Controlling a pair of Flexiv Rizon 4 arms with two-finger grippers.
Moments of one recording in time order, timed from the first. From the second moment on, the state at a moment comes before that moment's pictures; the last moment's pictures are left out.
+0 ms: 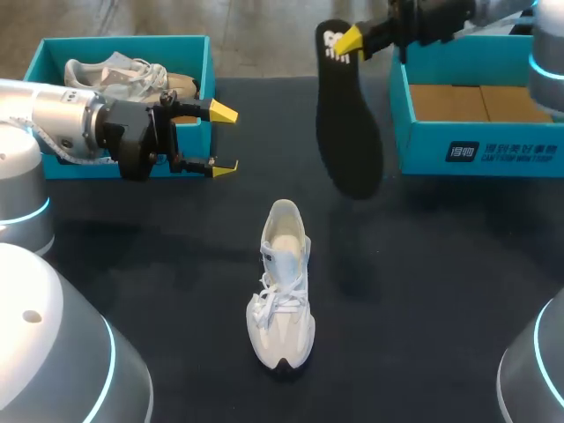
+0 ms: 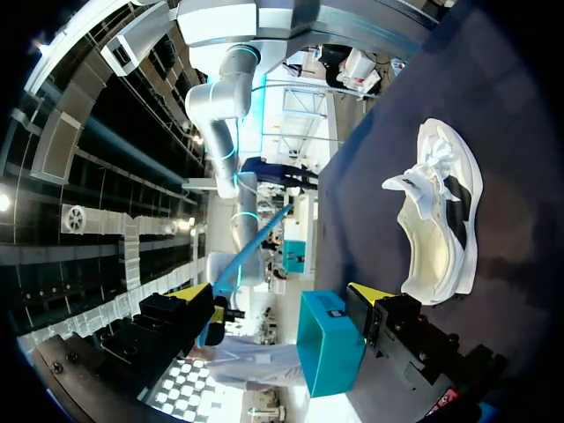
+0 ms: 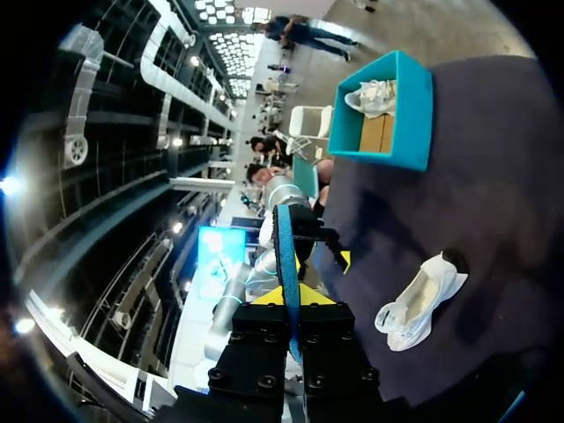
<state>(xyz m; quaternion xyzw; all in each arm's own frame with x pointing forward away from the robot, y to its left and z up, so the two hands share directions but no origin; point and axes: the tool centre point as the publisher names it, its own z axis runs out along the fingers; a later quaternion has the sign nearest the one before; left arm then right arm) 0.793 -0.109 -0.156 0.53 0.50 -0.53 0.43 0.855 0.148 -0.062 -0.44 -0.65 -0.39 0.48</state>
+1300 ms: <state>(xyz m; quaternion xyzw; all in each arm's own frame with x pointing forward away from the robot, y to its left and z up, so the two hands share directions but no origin) 0.793 -0.108 -0.156 0.53 0.50 -0.53 0.43 0.876 0.217 -0.115 -0.56 -0.51 -0.33 0.57</state>
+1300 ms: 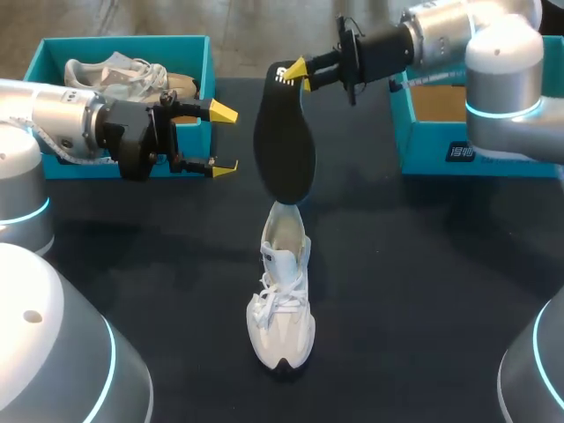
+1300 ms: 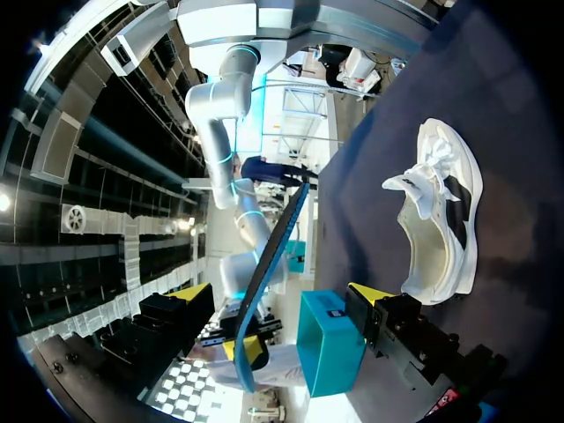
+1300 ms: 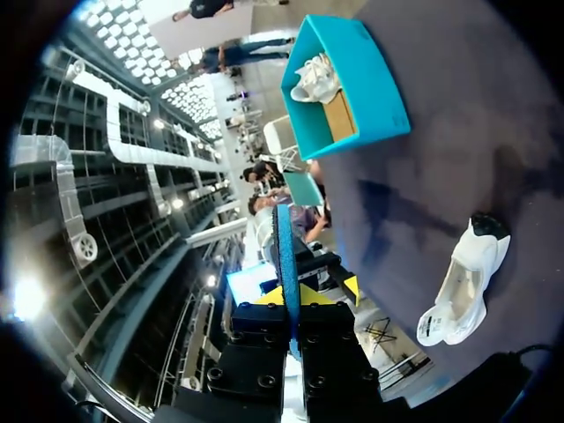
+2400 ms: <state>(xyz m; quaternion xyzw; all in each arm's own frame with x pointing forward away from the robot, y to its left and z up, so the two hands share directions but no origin) 0.793 -0.108 -0.156 0.53 0.50 -0.53 0.43 0.875 0.239 -0.118 -0.54 -0.48 -0.37 0.58</state>
